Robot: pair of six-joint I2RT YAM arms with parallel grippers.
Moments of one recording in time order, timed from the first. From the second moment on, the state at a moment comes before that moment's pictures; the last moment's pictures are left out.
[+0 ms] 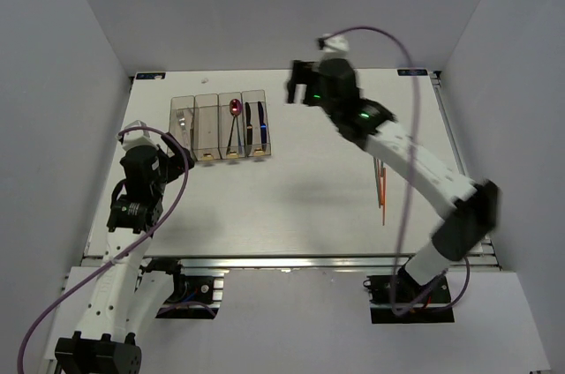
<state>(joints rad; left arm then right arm) -0.08 0.74 0.73 -0.42 -0.22 -0.48 0.74 1.69 1.65 -0.23 0.32 0.31</state>
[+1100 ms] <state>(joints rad) -0.11 0.79 0.73 -0.41 -0.17 -0.48 0.09 1.96 1.46 -0.70 0.09 0.24</state>
